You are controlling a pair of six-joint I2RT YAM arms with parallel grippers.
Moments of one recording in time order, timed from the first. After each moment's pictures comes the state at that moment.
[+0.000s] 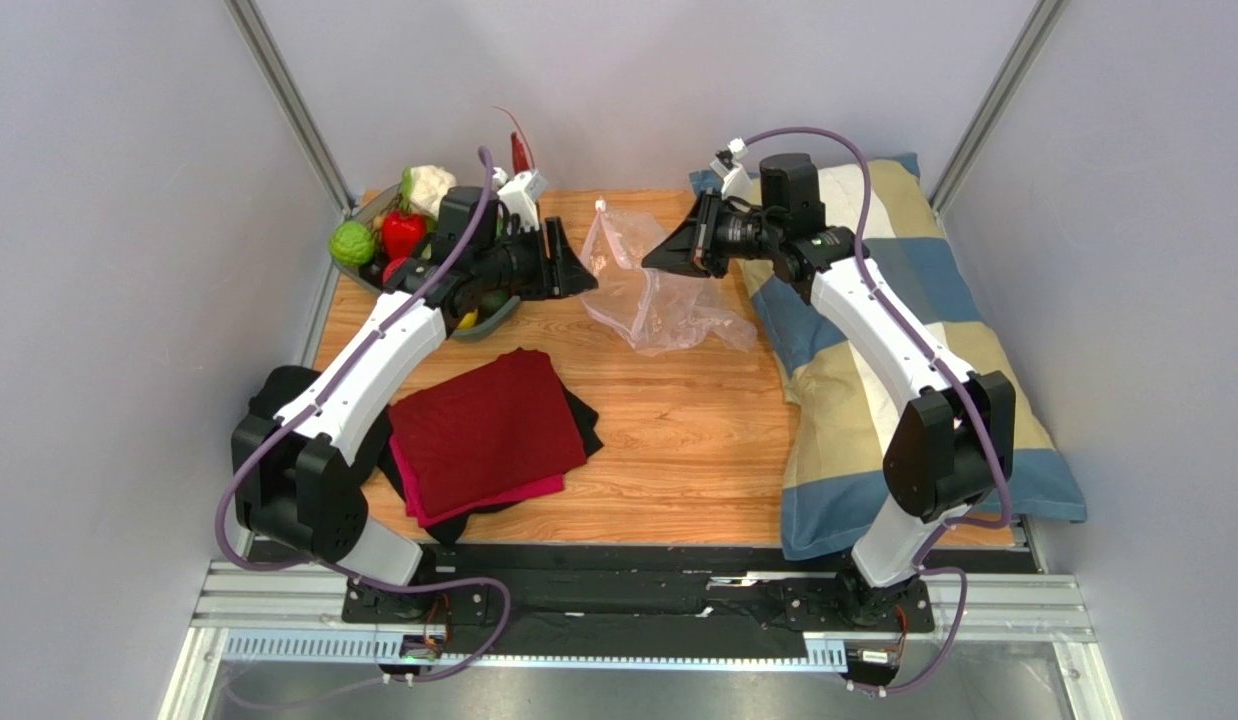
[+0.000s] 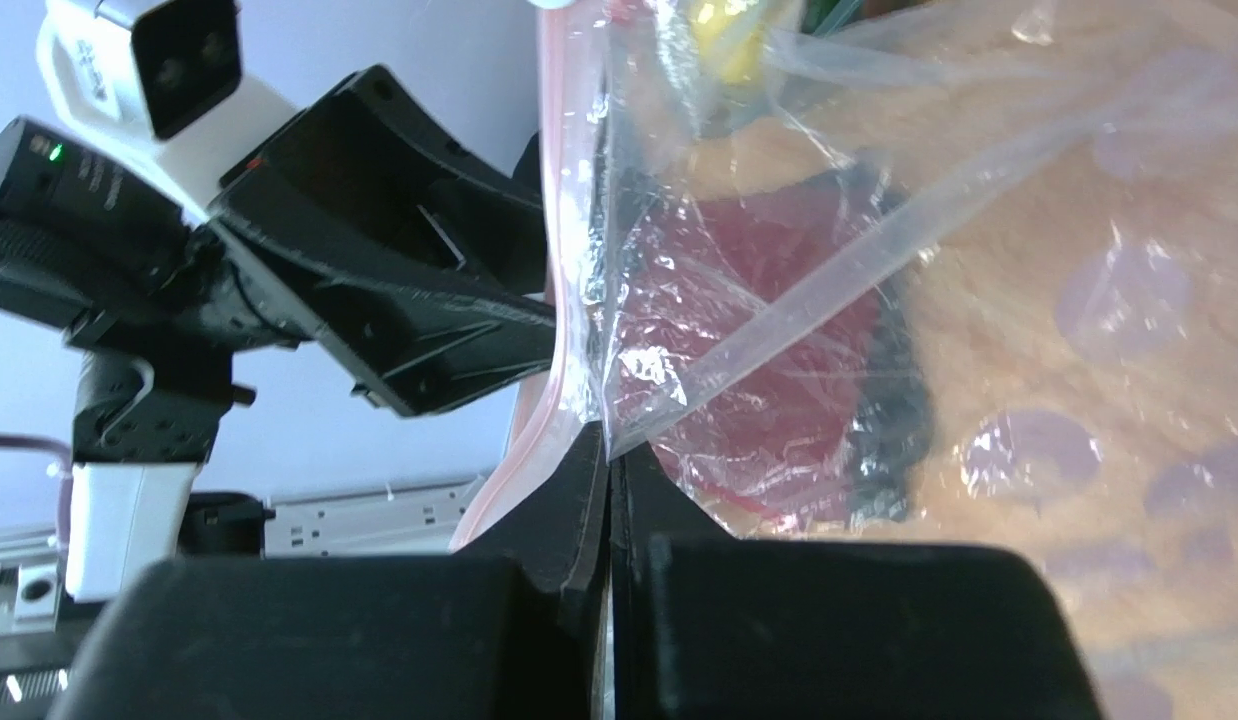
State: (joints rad) left arm -0.37 1.50 1.36 -0.39 0.45 -0.42; right arm 0.35 1.70 1.55 -0.30 -0.78 0.81
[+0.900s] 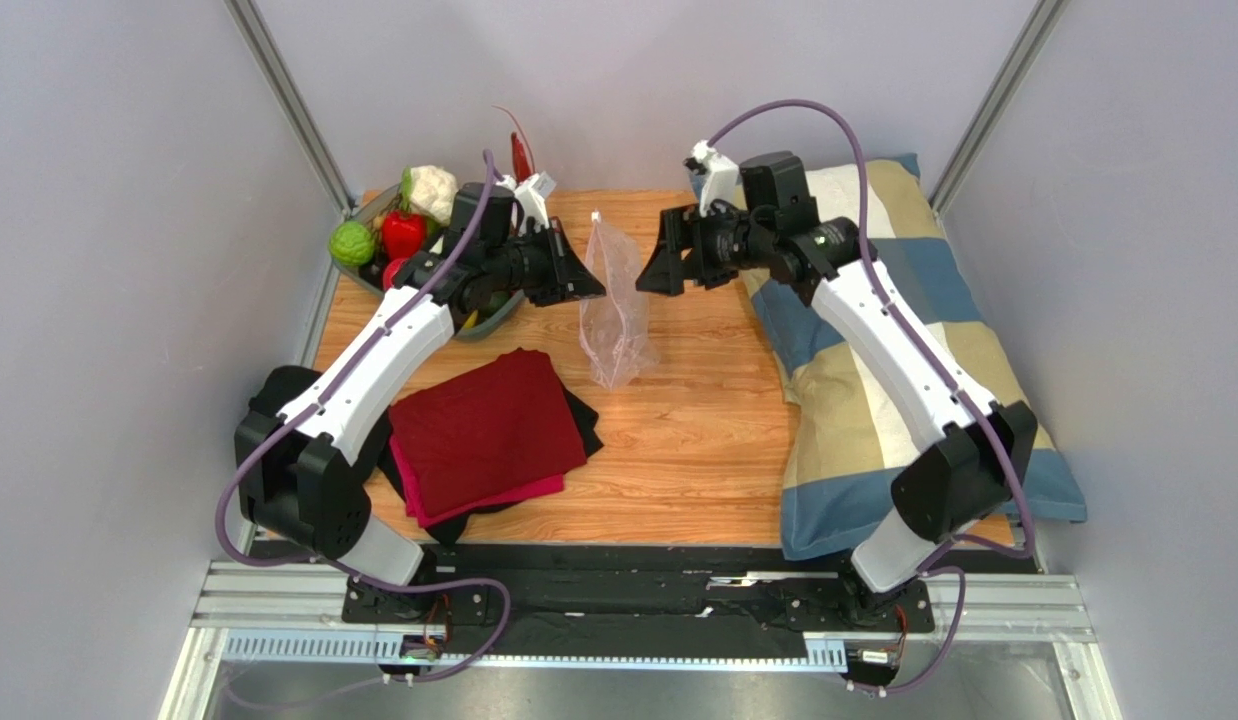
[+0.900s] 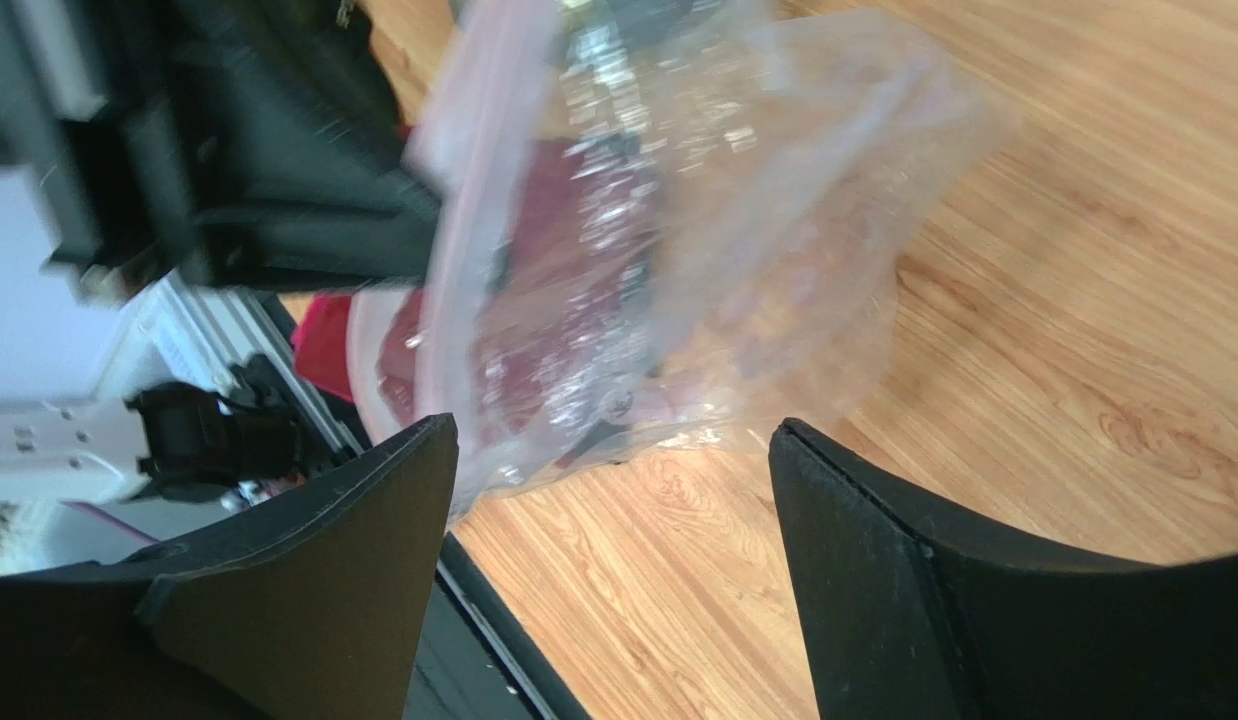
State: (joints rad) left arm -0.40 1.51 1.41 -0.46 0.49 -0.62; right arm 0.44 1.64 1.69 -0.67 -0.52 0.24
